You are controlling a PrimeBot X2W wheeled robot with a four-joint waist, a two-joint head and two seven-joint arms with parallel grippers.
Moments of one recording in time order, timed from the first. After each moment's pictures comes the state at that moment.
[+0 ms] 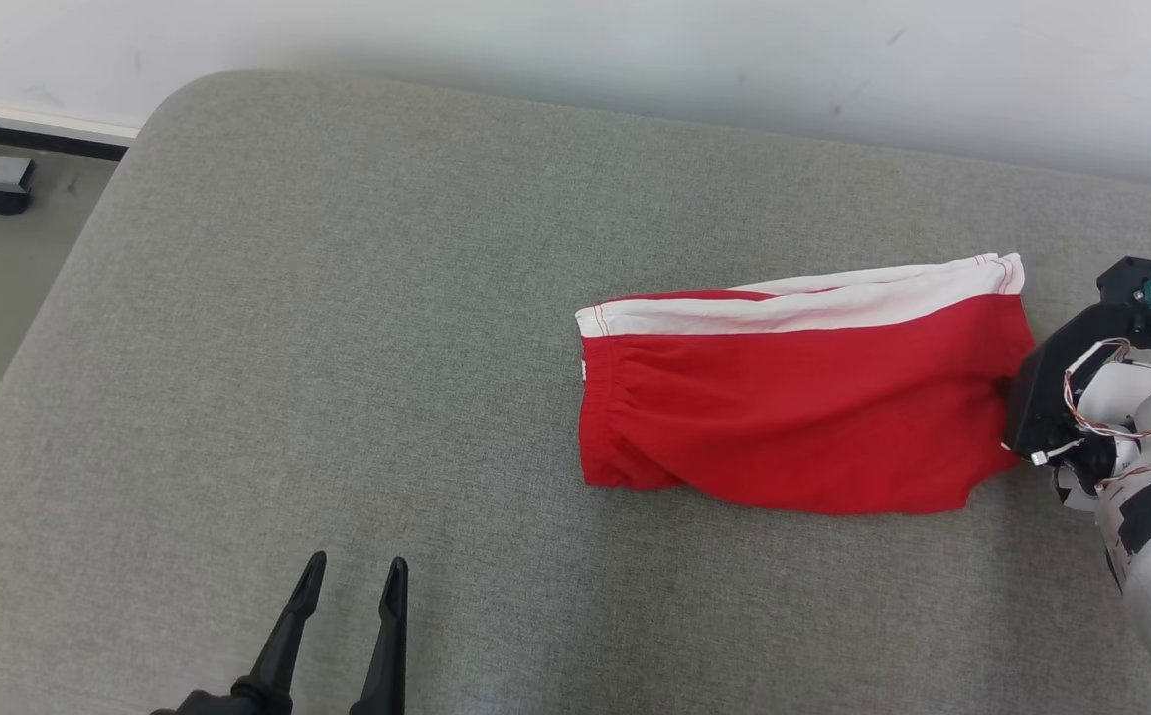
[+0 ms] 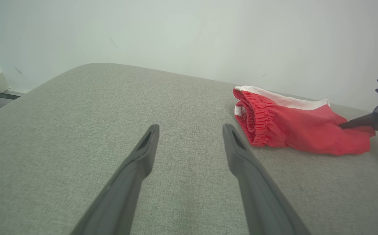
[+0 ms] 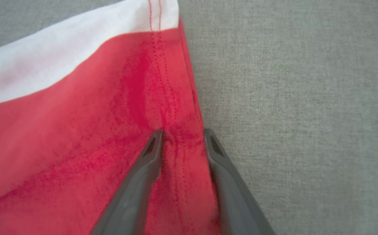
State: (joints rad) left arm 0.04 0.19 -0.27 -0.01 -0.37 -0.03 -0.26; right arm -0.94 -0.32 -0.05 1.27 0.22 0.13 0.43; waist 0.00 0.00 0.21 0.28
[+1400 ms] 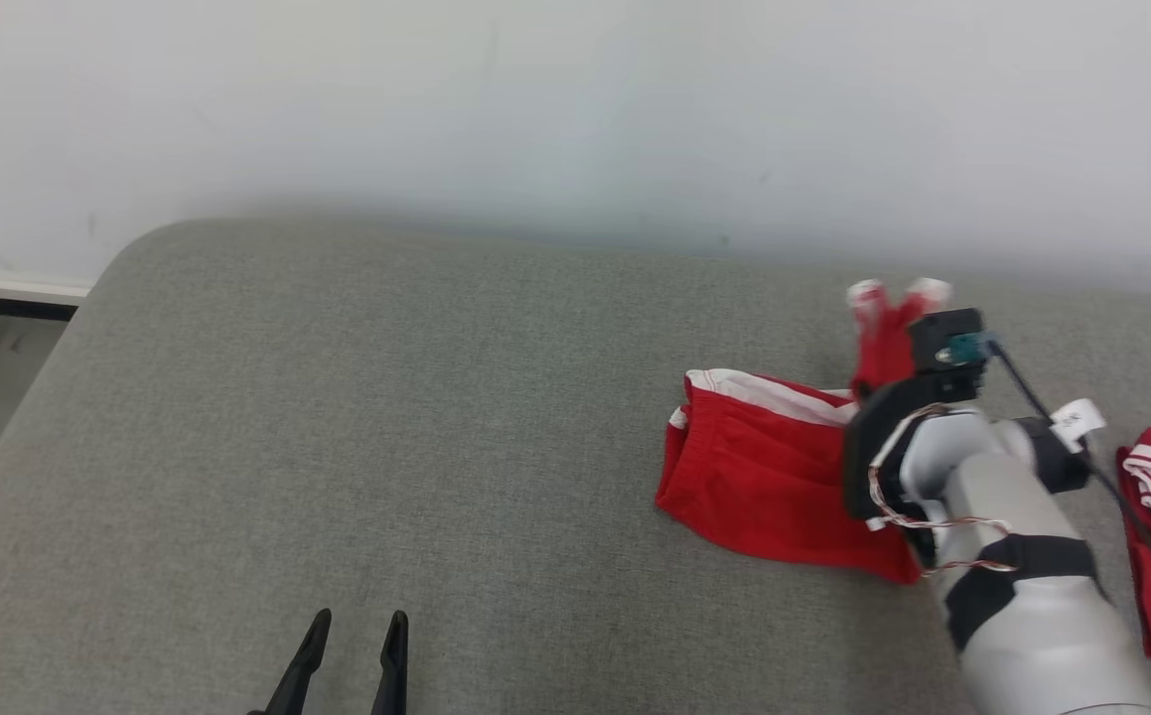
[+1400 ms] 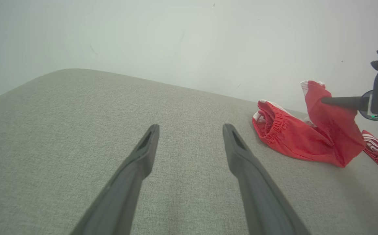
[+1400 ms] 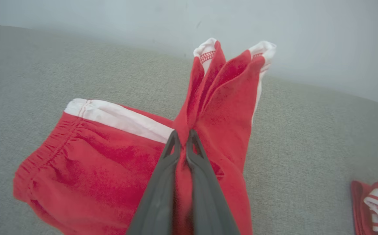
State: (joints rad) left arm 0.08 0.19 -0.28 0.06 -0.42 -0.03 -0.25; right arm -0.75 -0.10 -0.11 0.99 -0.11 0.13 0.21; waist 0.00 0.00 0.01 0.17
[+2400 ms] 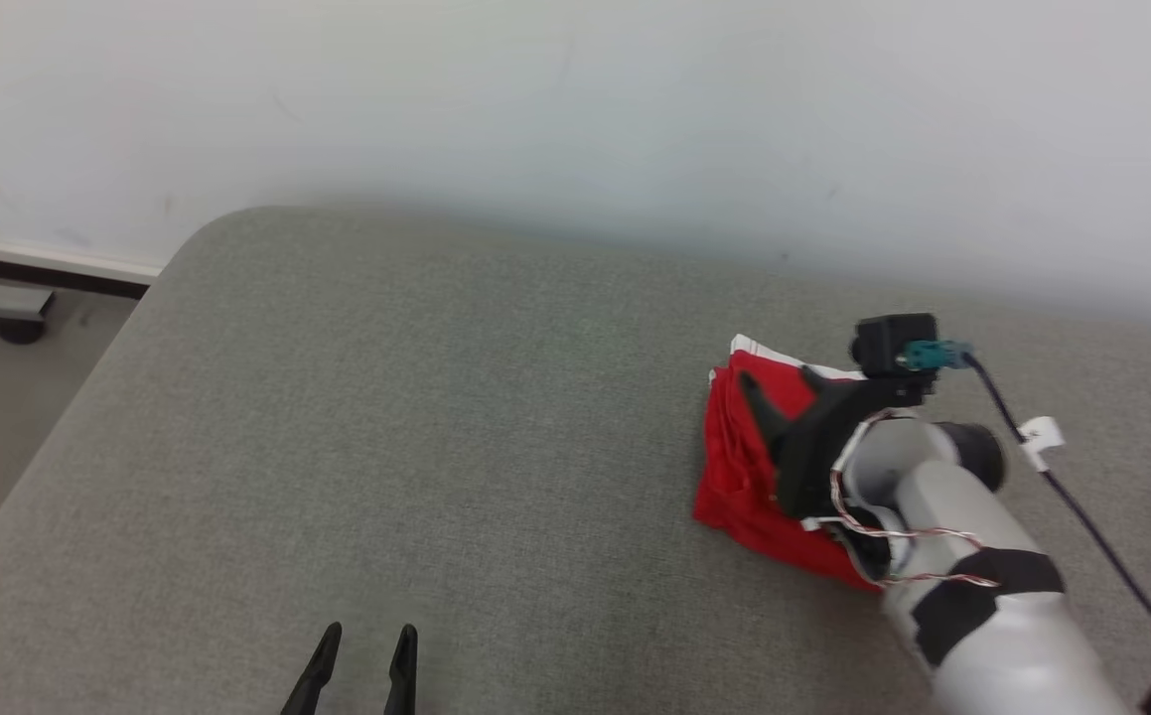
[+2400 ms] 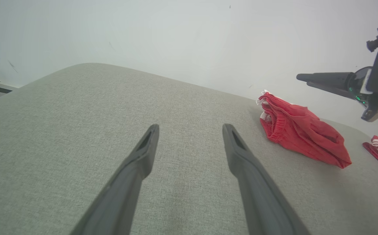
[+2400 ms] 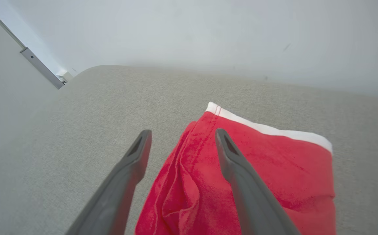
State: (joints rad) left arm 0.09 0.19 -0.30 0.07 -0.44 -0.02 -0.25; right arm -0.71 -0.06 0.19 0.88 0.37 0.13 0.18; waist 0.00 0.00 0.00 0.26
